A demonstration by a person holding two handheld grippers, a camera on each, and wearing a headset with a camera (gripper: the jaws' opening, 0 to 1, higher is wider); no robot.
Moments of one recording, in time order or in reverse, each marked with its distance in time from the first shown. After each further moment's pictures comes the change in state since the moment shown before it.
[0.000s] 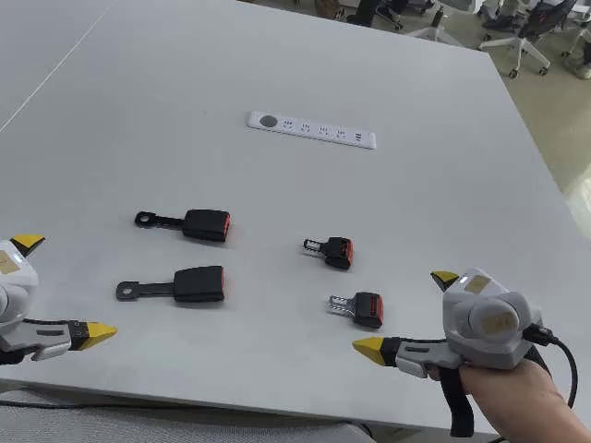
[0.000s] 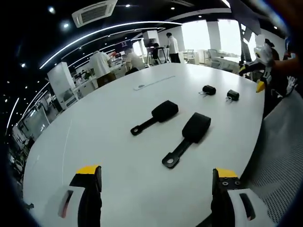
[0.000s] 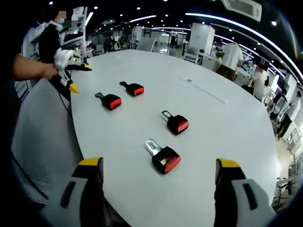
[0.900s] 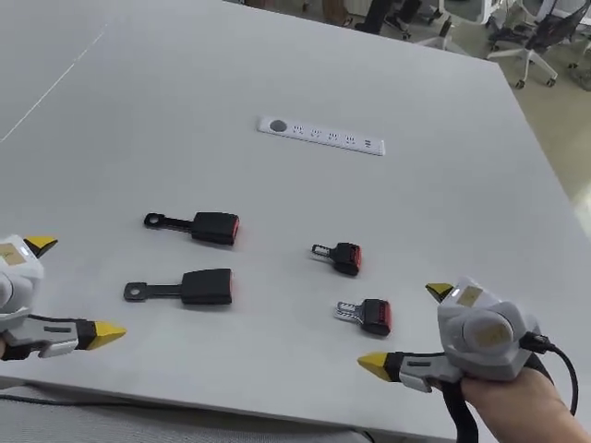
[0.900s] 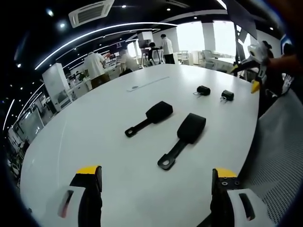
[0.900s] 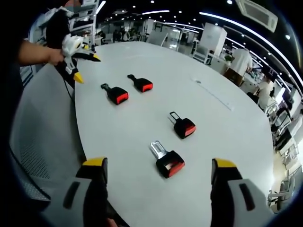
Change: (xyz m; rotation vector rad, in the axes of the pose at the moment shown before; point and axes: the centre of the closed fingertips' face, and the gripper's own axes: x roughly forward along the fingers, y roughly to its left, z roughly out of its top) left arm 0.003 -0.005 -0.001 -0.006 -0.004 -0.046; right arm -0.001 0.011 0.015 -0.034 0.005 0.013
